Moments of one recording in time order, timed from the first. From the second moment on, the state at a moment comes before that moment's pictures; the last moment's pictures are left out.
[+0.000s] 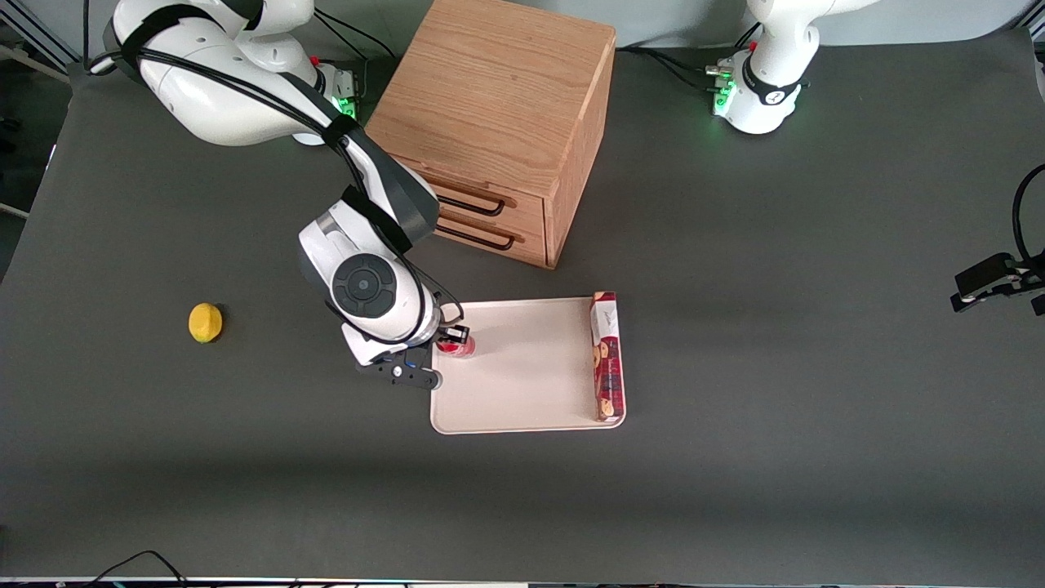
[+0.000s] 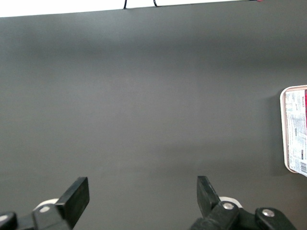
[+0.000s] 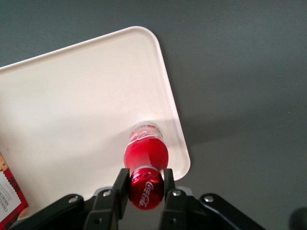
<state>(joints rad) 0.14 0.71 0.52 -1.34 -0.28 1.87 0.93</state>
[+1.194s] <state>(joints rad) -0.06 0.12 0.19 -1.37 -0.08 1.42 0.27</state>
